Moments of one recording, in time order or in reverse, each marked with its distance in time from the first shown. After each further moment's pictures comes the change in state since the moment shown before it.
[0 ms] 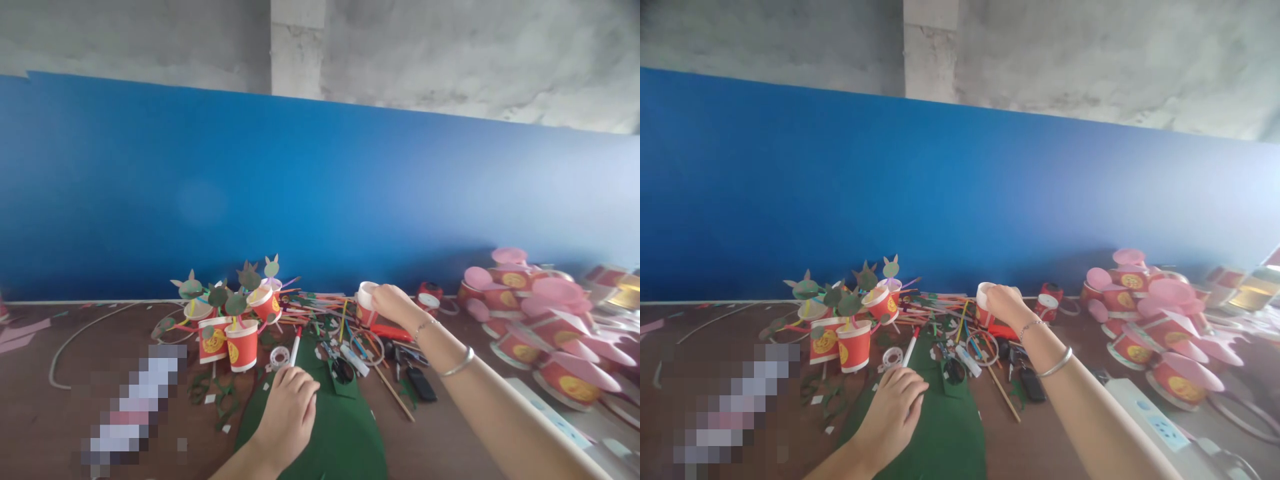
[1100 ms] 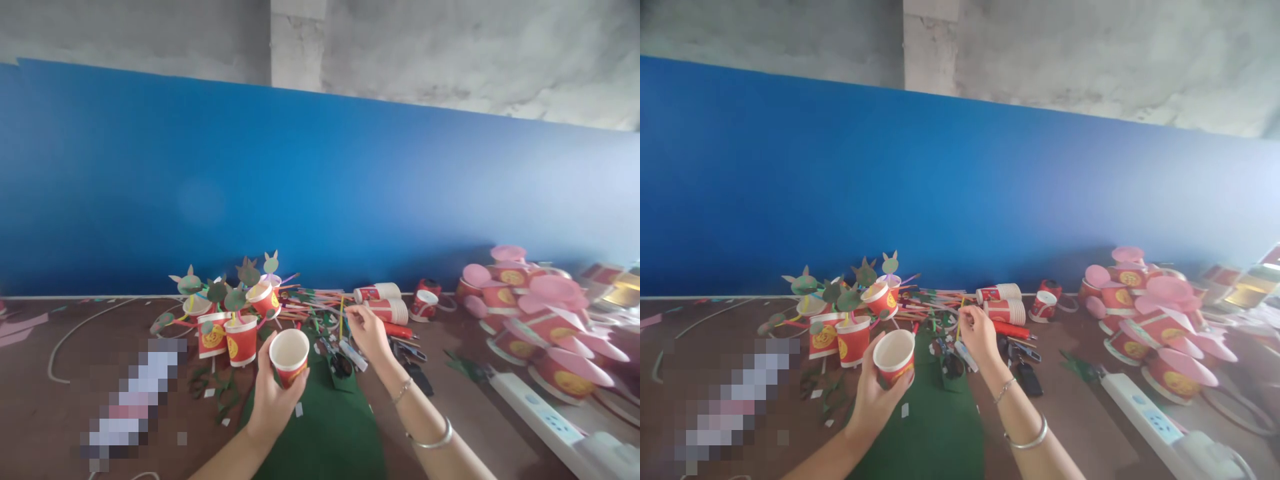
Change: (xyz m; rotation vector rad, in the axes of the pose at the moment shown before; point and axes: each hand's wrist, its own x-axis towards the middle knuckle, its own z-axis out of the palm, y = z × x) left_hand 0.007 -0.007 -0.001 -0.613 0.497 -0.537; right_hand -0.049 -0.079 0.055 0.804 0.448 0.099
